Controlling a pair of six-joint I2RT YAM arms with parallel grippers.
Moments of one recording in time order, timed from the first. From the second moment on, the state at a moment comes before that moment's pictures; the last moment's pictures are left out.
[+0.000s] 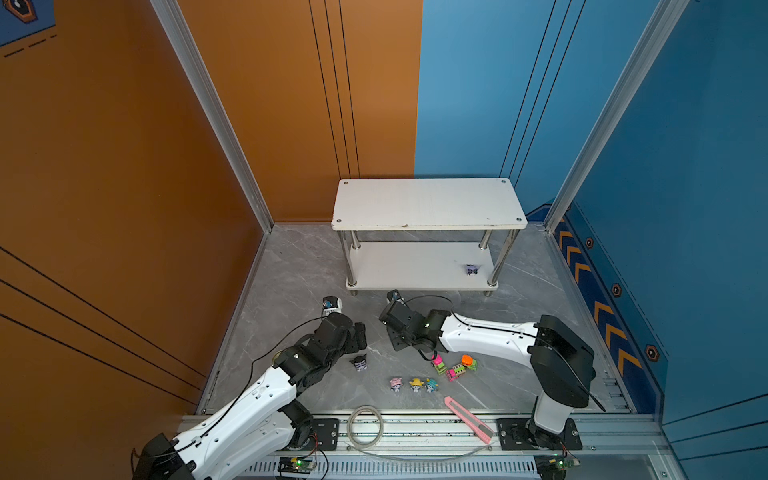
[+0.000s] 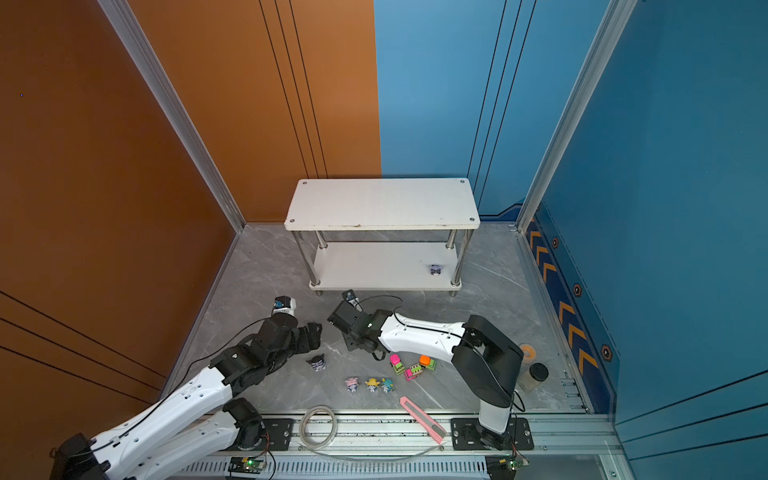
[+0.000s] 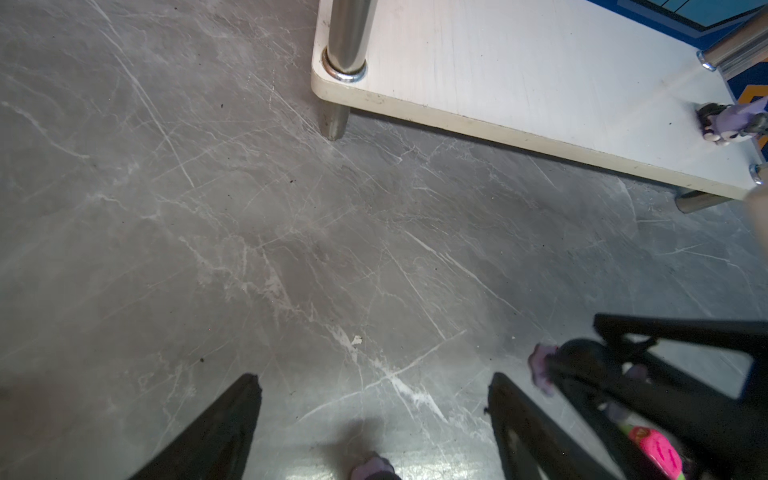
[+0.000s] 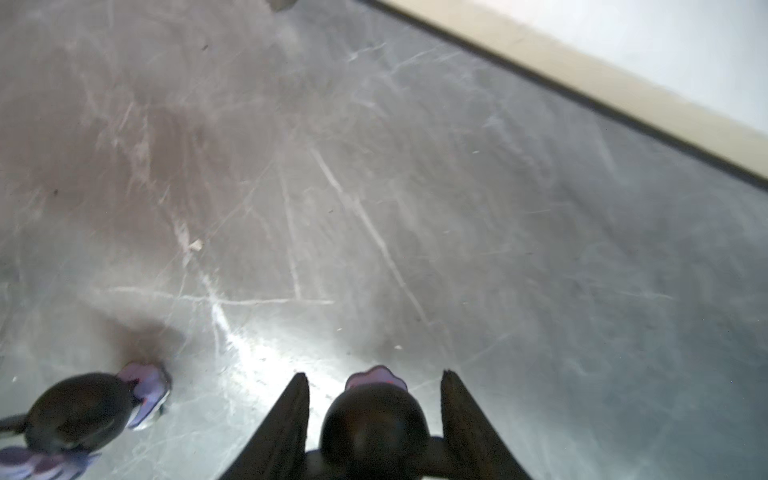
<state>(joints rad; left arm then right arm) -0.63 0.83 0.49 -0.44 -0.29 -0.67 1.04 1.77 1.24 -0.52 0.33 0.55</state>
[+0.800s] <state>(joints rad) -0.61 0.96 0.50 -0.37 -0.26 -0.66 0.63 1.79 1.42 -0.56 0.49 0.54</state>
